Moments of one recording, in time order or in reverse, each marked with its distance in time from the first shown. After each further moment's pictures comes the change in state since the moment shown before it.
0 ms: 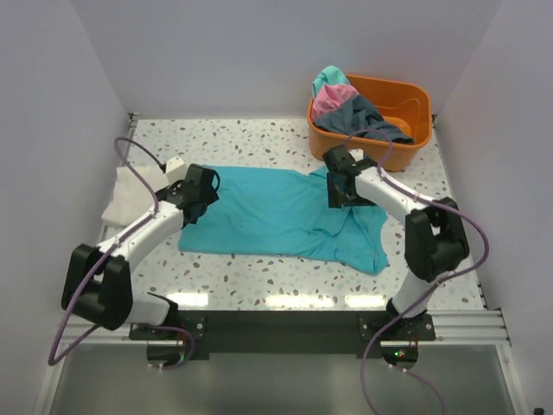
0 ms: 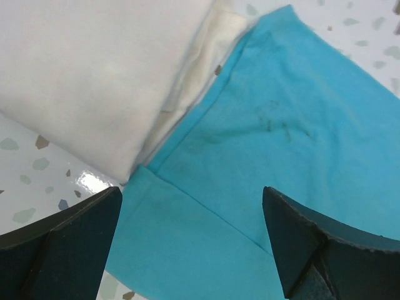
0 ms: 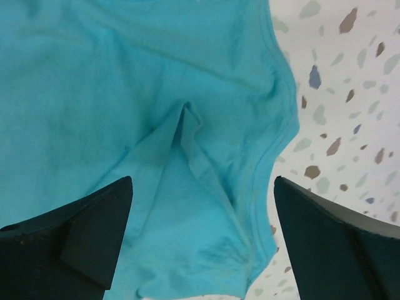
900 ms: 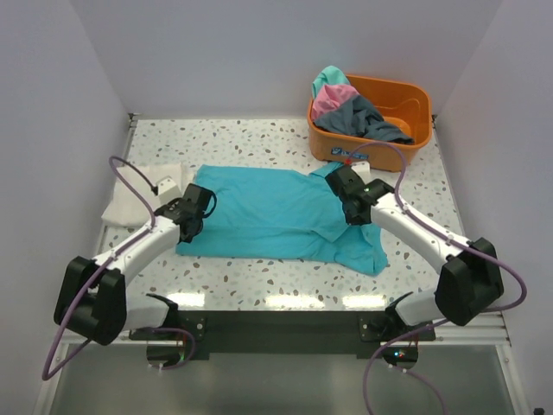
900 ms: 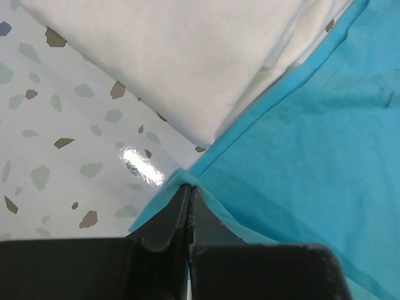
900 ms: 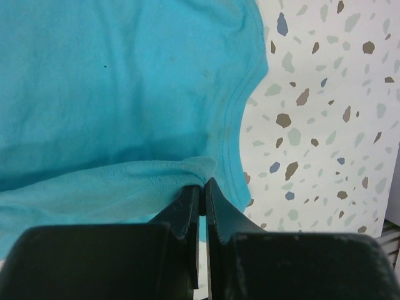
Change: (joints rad) left arm -0.005 -0.131 -0.169 -0.119 -0.066 -0.098; right arm 0.125 -0.353 -0.211 -0.090 0.047 0.054
